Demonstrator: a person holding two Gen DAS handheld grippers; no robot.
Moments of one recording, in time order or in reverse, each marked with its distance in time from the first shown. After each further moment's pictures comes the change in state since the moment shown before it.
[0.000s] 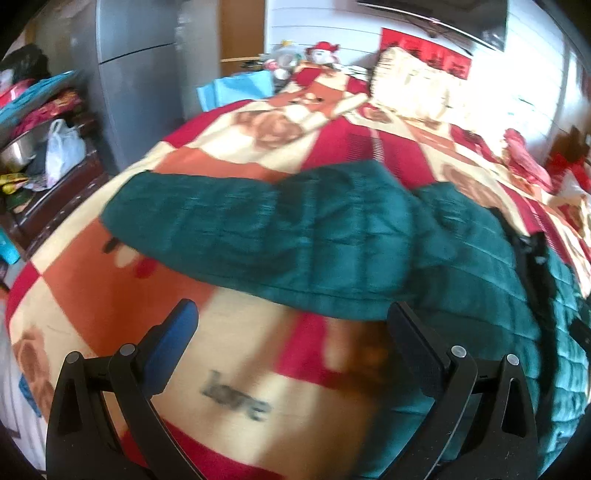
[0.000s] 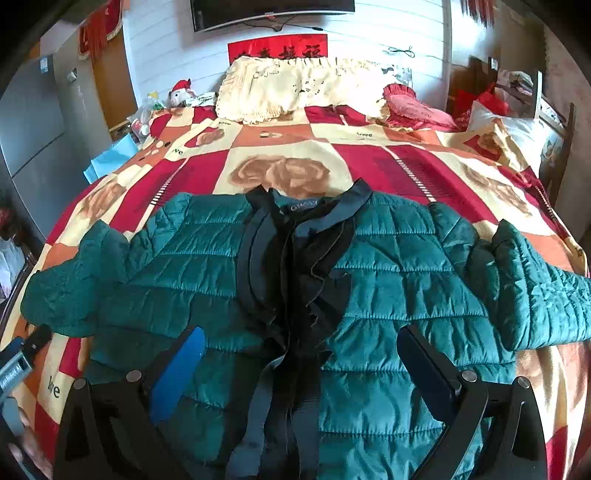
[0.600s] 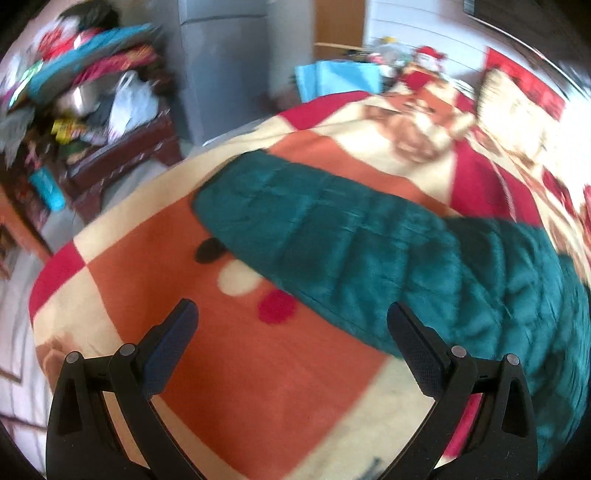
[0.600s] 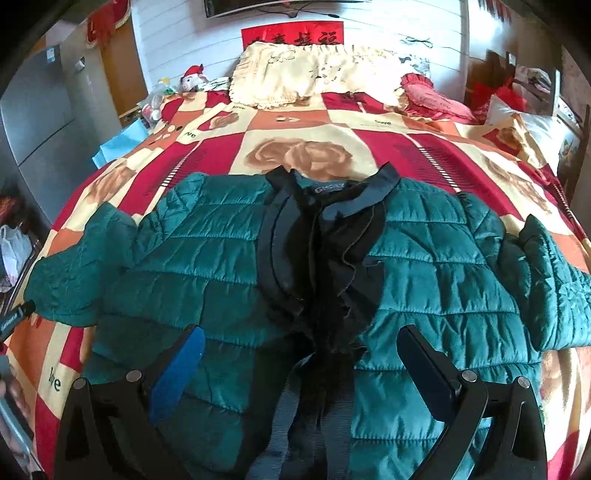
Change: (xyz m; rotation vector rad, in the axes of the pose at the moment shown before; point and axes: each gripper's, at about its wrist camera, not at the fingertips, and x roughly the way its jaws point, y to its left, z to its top) left arm 0.065 0.133 0.033 -0.252 0.059 0.206; right arm 0.023 0.018 -0.002 -0.035 0.046 0.049
